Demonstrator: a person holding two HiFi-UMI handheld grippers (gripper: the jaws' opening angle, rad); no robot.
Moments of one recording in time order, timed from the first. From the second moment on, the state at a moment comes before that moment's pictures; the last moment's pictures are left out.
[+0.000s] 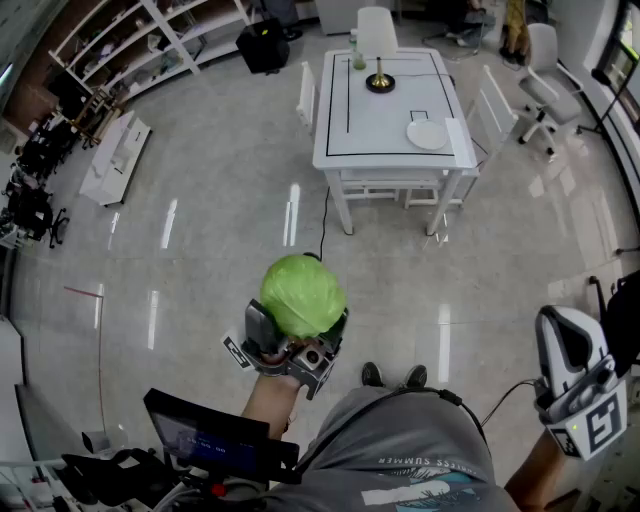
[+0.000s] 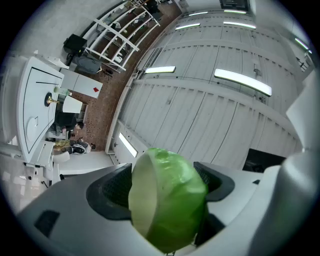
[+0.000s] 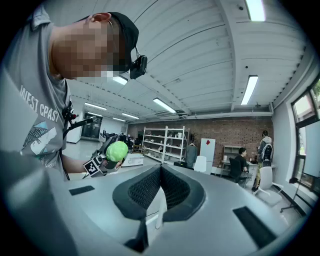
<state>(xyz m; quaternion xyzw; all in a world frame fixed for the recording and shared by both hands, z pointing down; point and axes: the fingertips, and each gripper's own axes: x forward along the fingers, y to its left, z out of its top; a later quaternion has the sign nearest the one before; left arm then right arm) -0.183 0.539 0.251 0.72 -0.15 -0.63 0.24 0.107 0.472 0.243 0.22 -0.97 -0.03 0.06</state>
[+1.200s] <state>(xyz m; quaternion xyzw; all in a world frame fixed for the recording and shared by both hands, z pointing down) -0.072 0.437 0.262 0.73 -0.06 -0.62 0.29 0.200 0.418 0.252 0.28 -0.96 -0.02 0.07</state>
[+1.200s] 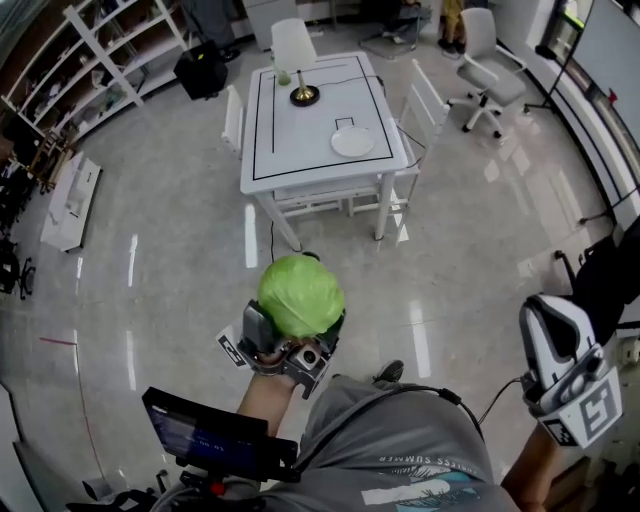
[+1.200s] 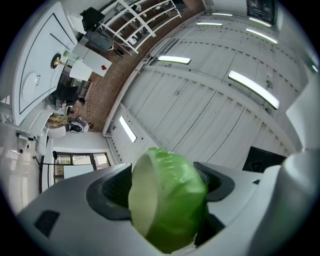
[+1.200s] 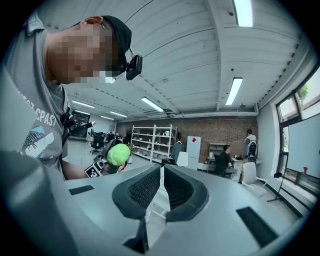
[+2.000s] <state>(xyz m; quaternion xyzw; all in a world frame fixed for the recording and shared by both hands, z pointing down) 0.058 0.277 0.259 0.73 0.03 -0.57 0.37 0.320 0.338 0.251 0.41 -0.91 -0.01 0.08</state>
